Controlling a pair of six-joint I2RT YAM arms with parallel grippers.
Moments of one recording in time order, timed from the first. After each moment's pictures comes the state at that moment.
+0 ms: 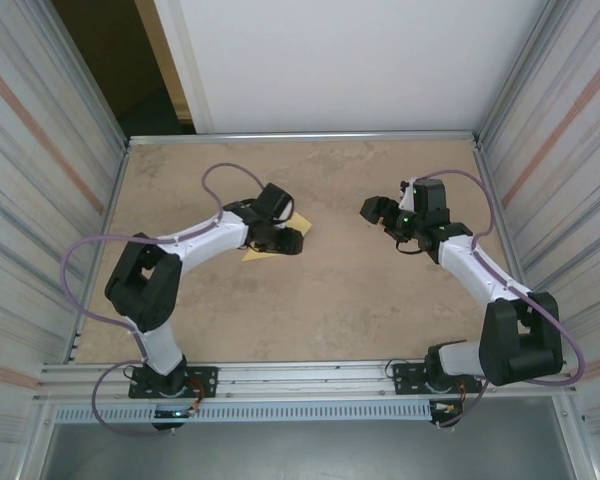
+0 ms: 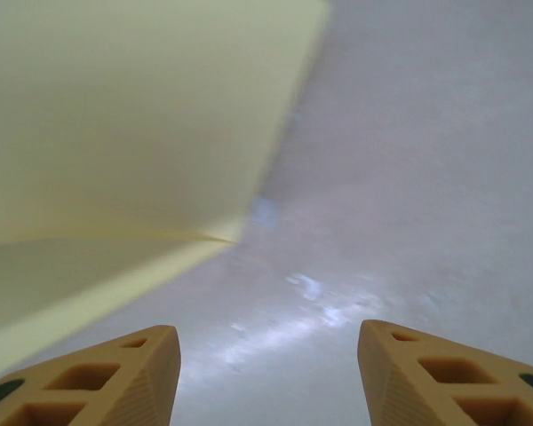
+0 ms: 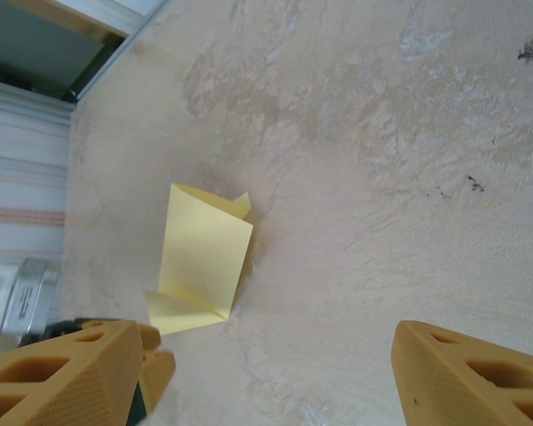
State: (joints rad) left arm -0.61 1.77 1.21 -0.56 0.12 -0.44; right arm 0.19 1.33 0.84 -0.20 -0.42 0.71
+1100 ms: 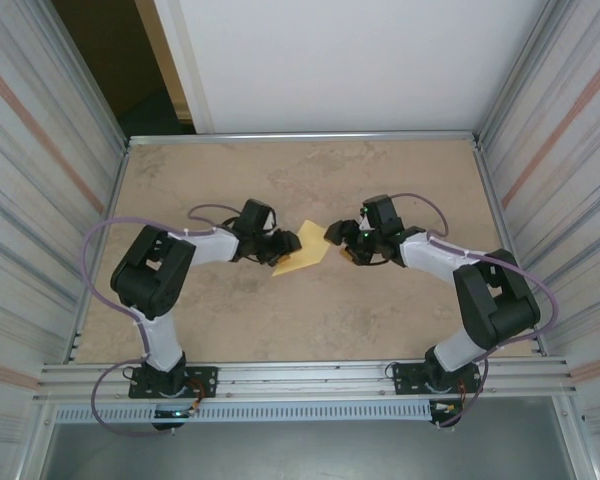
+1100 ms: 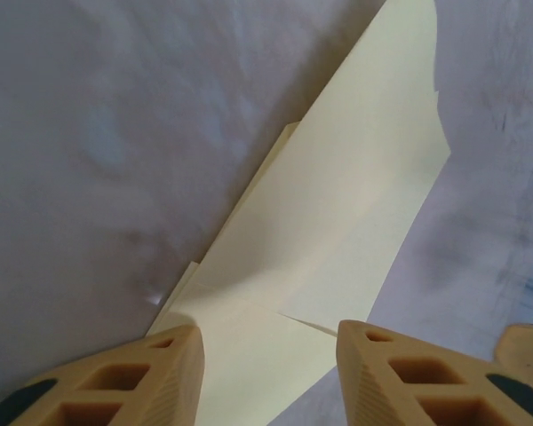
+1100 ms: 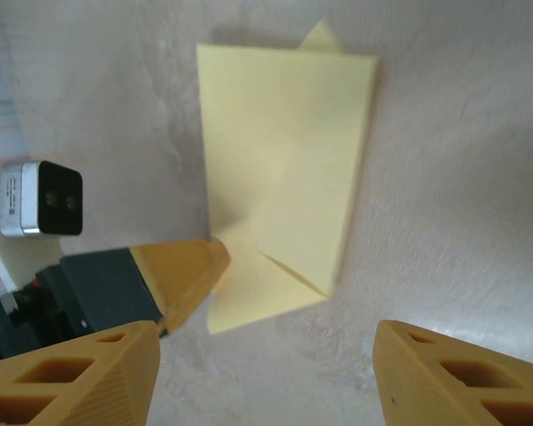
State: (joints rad) left arm -0.55 1.85 0.95 -0.03 0.45 -0.96; right arm 0.45 1.56 0.81 -0.11 -0.40 1.05
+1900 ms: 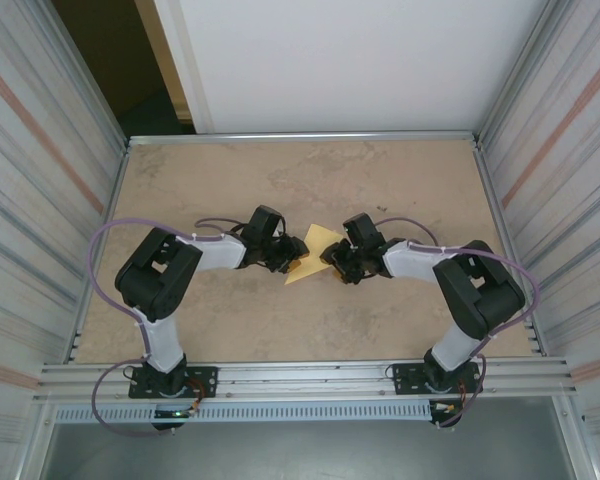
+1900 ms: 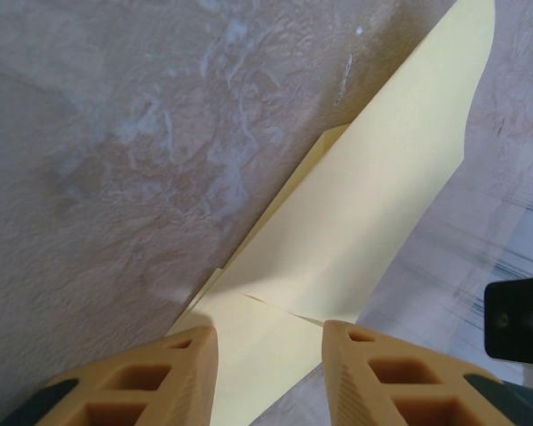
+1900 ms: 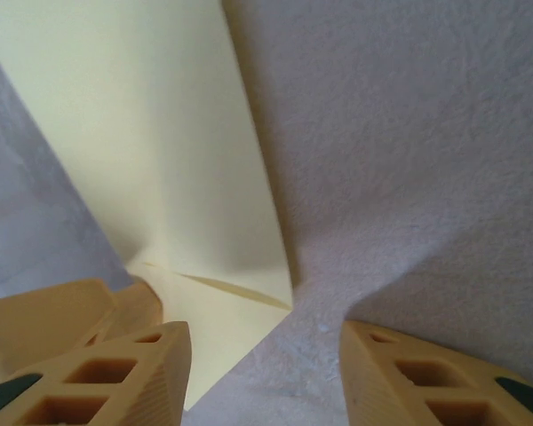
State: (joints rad) left arm -0.60 1.85 0.93 0.03 0.43 -1.18; right arm 0.57 1.65 0.77 -0.09 -0.27 1.30
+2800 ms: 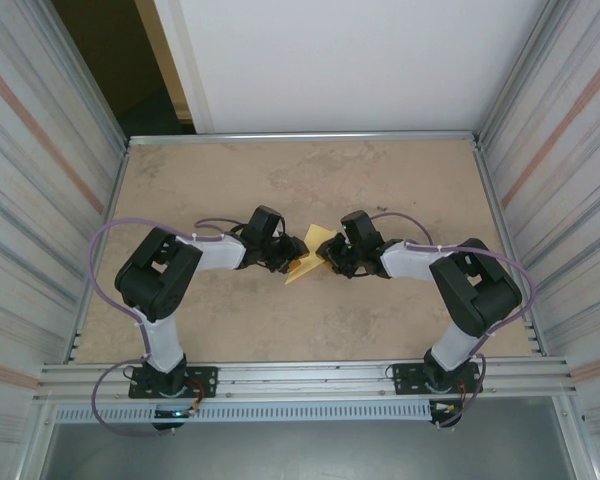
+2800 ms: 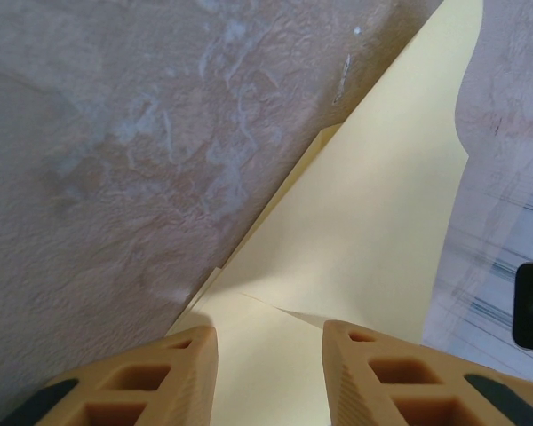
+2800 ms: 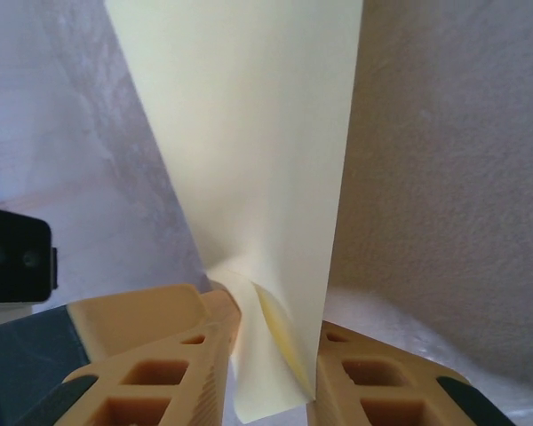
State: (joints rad) left arm -0.60 1.85 0.93 0.04 0.43 -1.18; right arm 0.58 1.67 0.77 0.07 -0.28 1.30
